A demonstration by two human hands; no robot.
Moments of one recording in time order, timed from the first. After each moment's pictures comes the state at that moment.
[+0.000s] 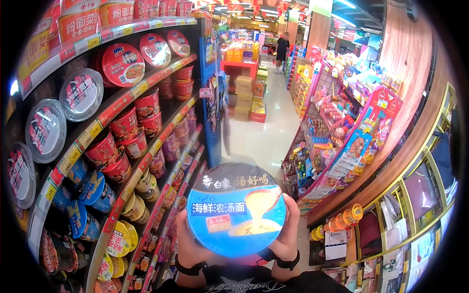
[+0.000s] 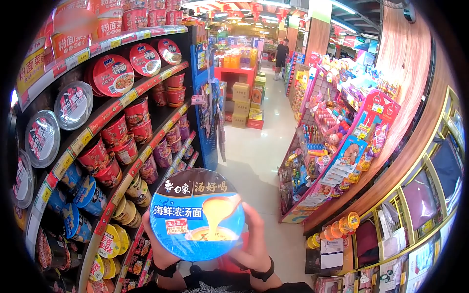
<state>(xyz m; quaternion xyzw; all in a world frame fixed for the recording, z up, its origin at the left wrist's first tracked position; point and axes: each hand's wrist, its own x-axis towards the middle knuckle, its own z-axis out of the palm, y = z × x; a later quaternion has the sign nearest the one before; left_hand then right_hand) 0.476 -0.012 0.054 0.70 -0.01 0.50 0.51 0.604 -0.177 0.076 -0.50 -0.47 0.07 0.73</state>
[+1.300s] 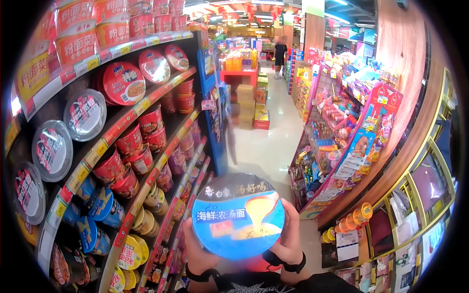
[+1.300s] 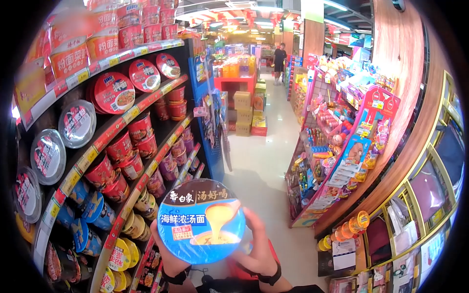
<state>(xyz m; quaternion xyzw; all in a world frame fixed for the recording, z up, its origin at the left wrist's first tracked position) 0.482 -0.007 0.045 0.68 0.02 0.49 0.54 0.608 -0.170 0.075 -0.51 -0.47 0.07 0.72</state>
